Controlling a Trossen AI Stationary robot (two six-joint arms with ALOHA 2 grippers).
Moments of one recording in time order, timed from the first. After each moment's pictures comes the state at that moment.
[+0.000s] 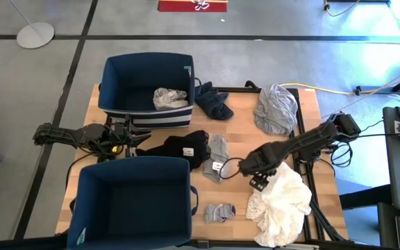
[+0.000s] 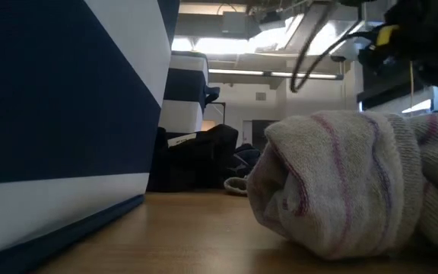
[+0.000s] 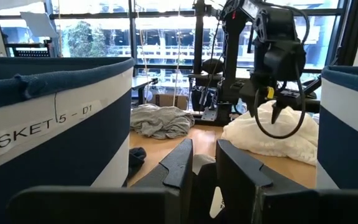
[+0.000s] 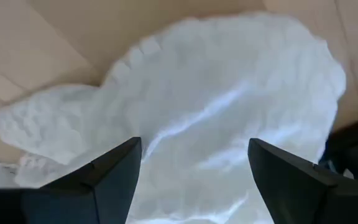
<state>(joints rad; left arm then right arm) -0.15 0.06 0.10 0.03 -0.36 0.02 0.35 1.55 1.13 -1.29 -0.22 0.97</state>
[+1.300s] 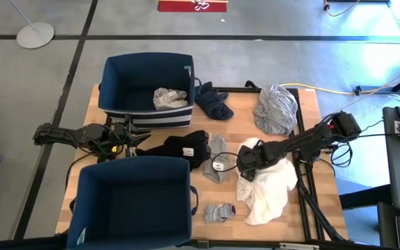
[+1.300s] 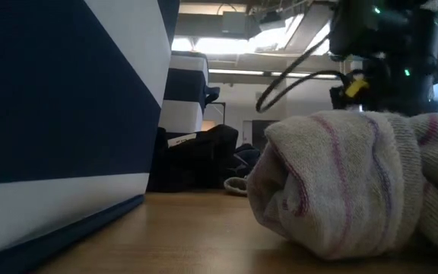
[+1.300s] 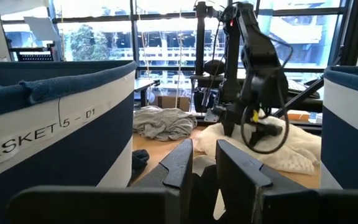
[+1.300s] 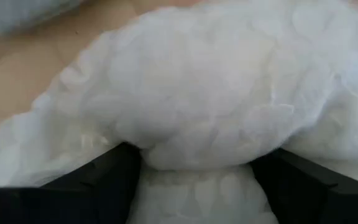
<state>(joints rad) -0.15 0.06 0.10 0.04 -0.37 0.03 0.27 1.53 0.84 -0.78 0.17 0.76</state>
